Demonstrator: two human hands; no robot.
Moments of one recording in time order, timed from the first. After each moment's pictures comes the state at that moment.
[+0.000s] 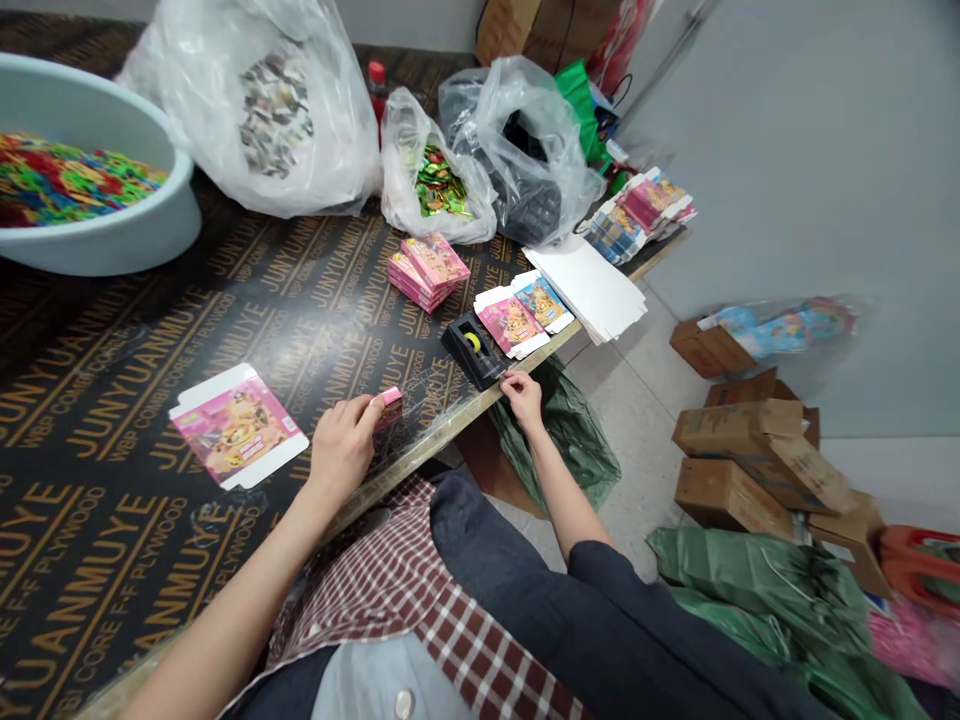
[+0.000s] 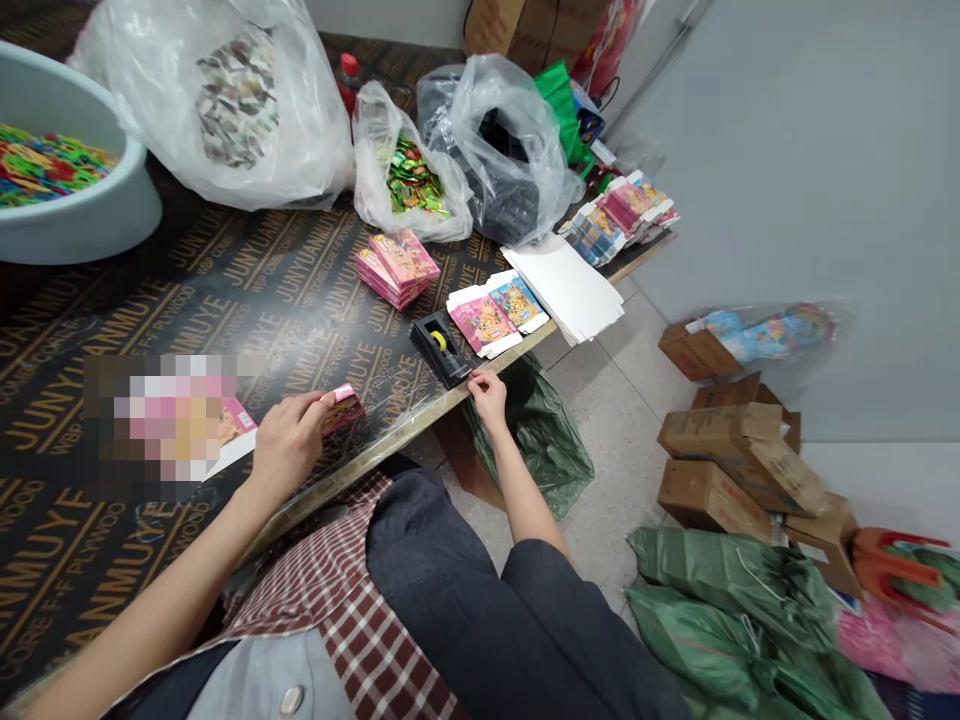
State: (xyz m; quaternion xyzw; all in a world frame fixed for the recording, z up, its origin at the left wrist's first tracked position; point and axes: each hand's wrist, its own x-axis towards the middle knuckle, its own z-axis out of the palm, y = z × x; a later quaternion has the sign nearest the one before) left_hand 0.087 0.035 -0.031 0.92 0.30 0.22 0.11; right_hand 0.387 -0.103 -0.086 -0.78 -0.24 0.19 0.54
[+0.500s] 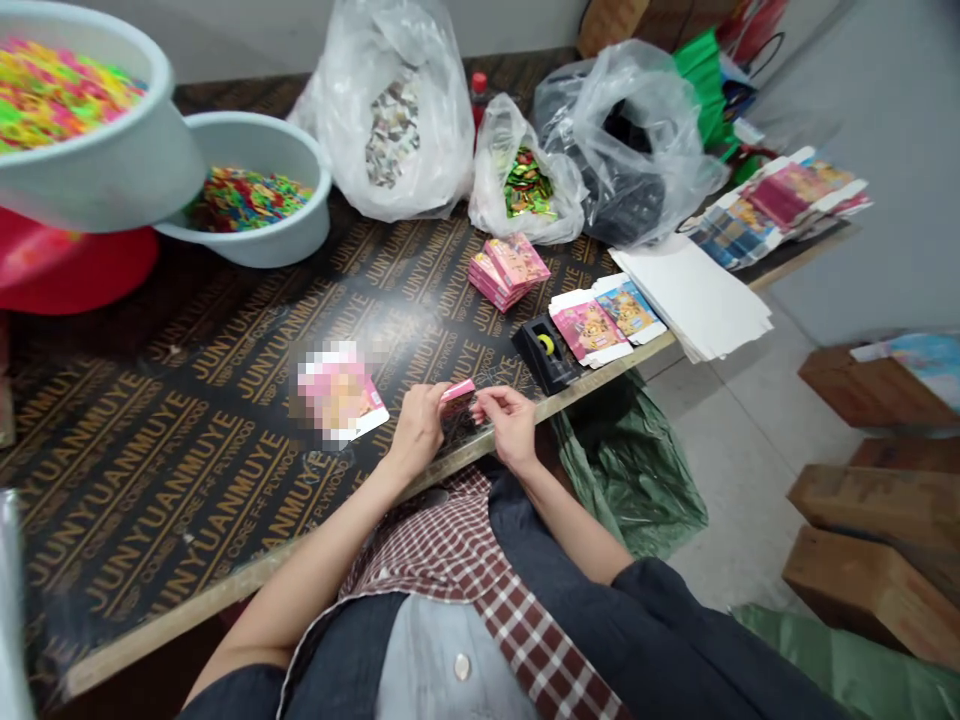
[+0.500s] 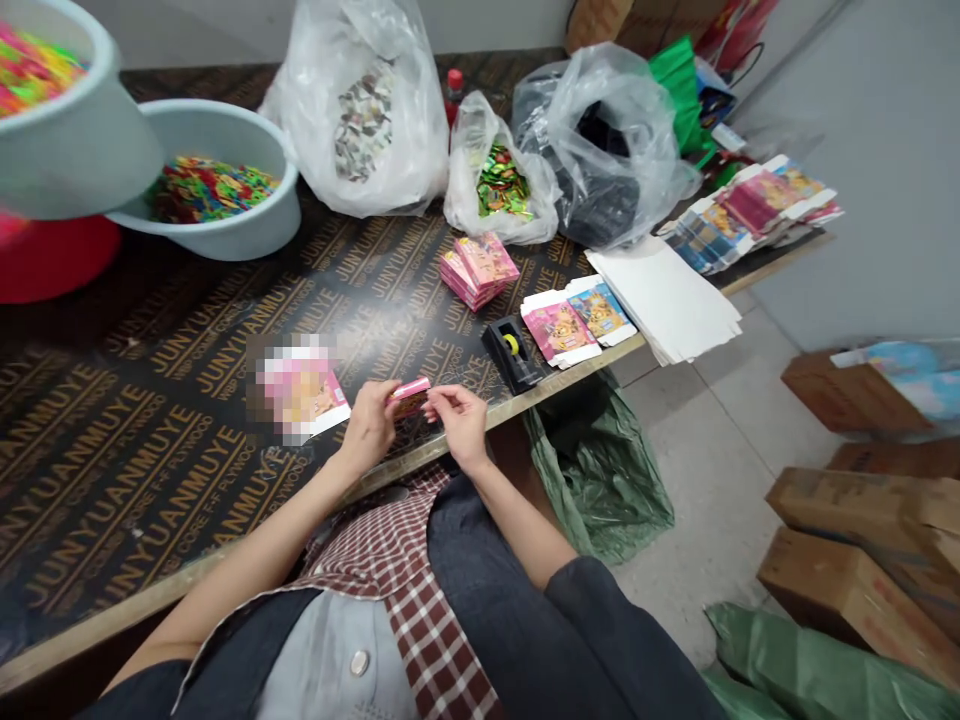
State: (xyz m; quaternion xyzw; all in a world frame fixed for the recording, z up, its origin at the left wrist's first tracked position) left_hand 0.085 0.027 -0.041 0.87 0.28 0.38 0.17; right_hand 0.224 -0.046 -0.026 -0.60 -0.25 0.39 0.65
